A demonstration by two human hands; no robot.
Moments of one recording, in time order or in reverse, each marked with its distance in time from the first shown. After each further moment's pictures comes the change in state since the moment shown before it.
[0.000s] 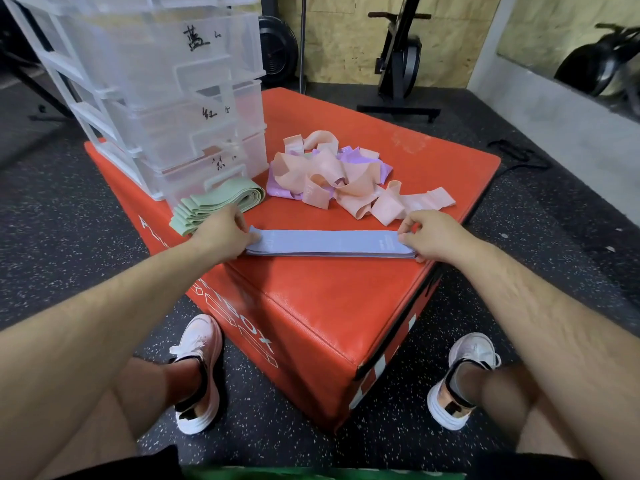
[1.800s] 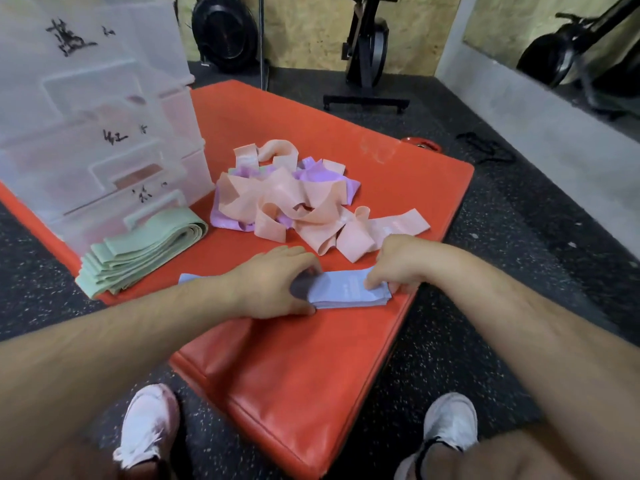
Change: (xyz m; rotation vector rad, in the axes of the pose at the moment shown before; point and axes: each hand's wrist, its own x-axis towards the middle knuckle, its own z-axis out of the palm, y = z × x) left_hand 0.032 0.100 0.074 0.269 -0.490 0.741; right_hand 0.038 -0.036 -0.034 -0.290 -0.420 0.268
